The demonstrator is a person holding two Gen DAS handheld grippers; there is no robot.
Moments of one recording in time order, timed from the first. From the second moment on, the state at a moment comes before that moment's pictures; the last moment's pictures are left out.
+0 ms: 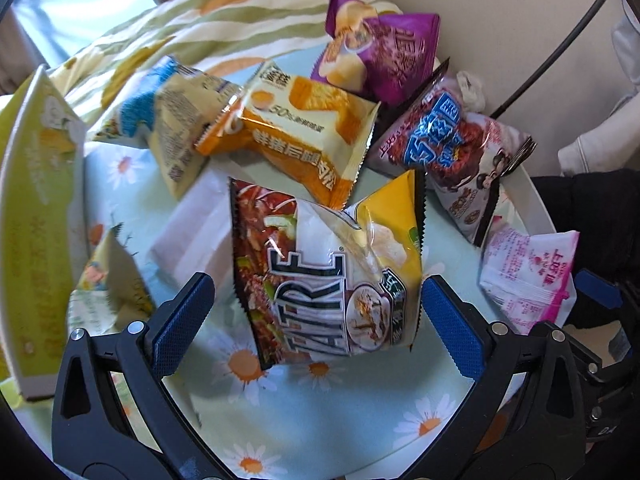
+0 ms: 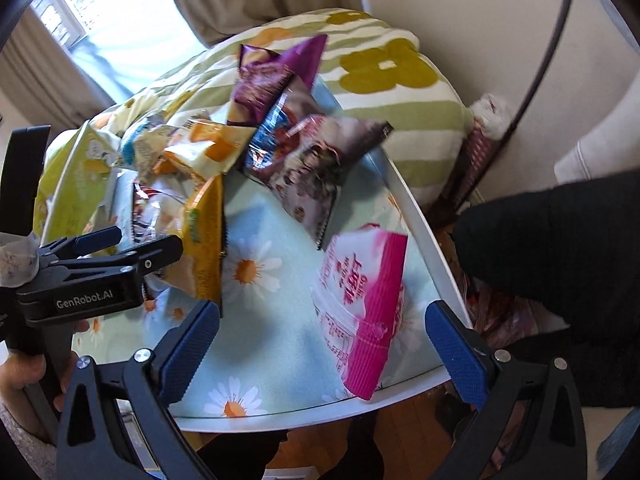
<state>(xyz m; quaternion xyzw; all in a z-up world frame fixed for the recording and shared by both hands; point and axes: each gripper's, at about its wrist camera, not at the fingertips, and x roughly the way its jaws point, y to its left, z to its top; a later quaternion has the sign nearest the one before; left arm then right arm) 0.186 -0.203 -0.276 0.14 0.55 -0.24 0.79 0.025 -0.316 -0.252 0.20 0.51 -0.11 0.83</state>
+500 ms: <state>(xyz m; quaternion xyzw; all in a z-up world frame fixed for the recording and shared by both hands) 0.200 -0.220 -0.300 0.14 0.57 -0.27 0.77 0.043 -0.320 -0.283 0.19 0.53 -0.11 0.82</state>
